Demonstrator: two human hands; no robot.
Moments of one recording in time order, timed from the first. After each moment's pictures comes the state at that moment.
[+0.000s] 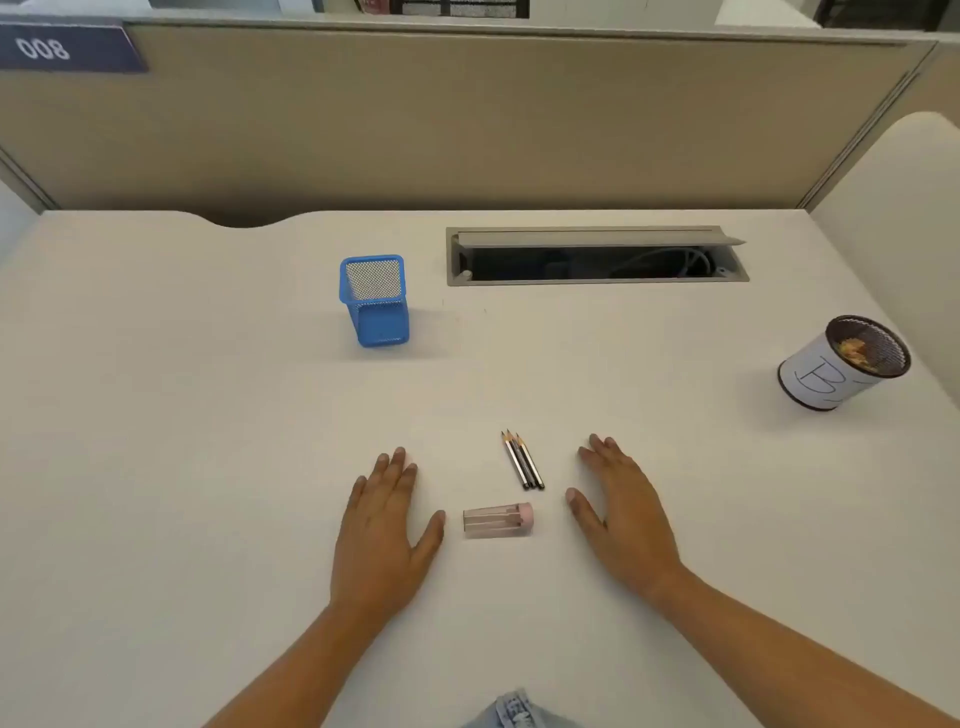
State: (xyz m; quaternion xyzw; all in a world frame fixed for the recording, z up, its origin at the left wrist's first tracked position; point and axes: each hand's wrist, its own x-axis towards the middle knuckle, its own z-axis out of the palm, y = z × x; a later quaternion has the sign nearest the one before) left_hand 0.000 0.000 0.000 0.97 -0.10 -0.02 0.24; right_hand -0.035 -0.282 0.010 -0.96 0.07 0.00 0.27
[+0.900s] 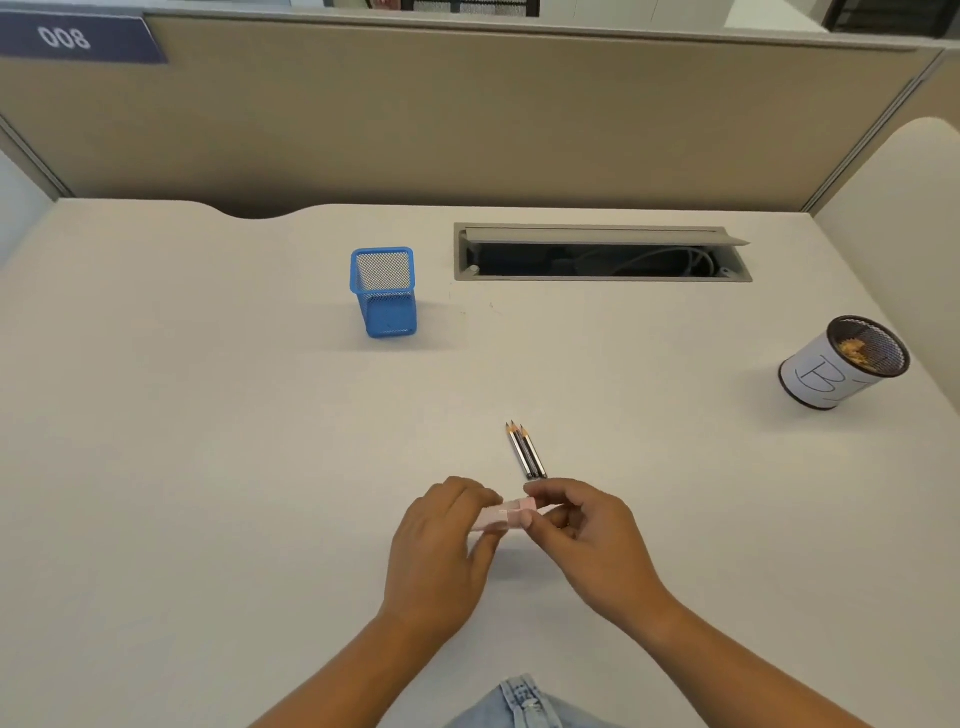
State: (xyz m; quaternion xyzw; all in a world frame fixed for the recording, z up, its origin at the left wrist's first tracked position) left_hand -0.035 -0.046 0.058 0.92 -0.19 0.02 0.34; right_hand -0.060 -0.218 0.080 -0.80 0.13 0.04 0.59
